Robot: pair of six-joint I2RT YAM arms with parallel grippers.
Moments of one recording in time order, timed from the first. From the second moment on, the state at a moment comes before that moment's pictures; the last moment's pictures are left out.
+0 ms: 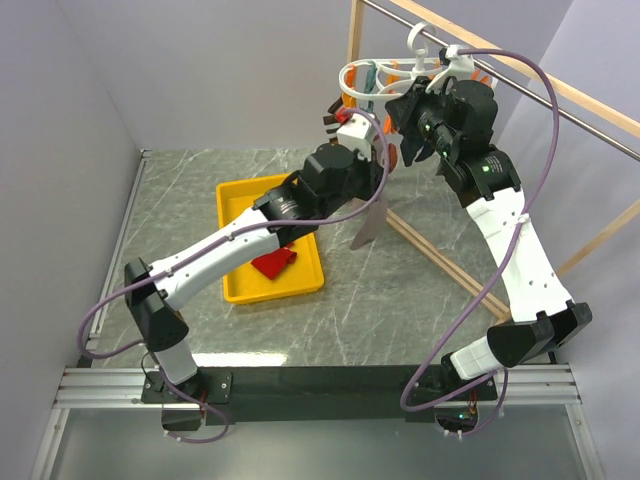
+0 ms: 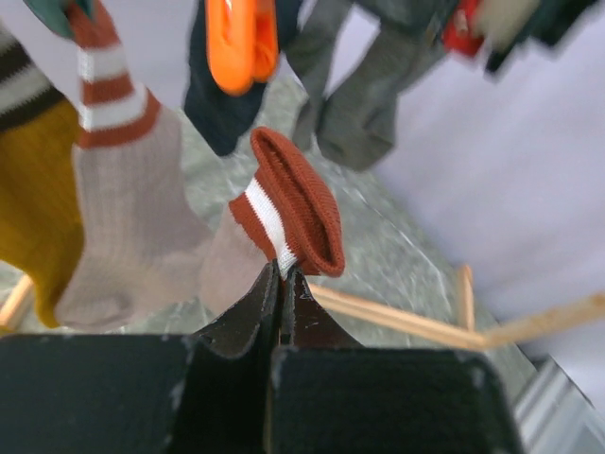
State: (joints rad) left arm -0.96 1.70 1.77 -0.21 -0.23 -0.36; right arm 0.33 1.47 1.81 -0.41 -0.02 0.31
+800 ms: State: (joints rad) left arm -0.97 1.82 1.97 -0.30 -0.40 -0.33; right arm 0.33 1.47 1.81 -0.41 0.00 0.25
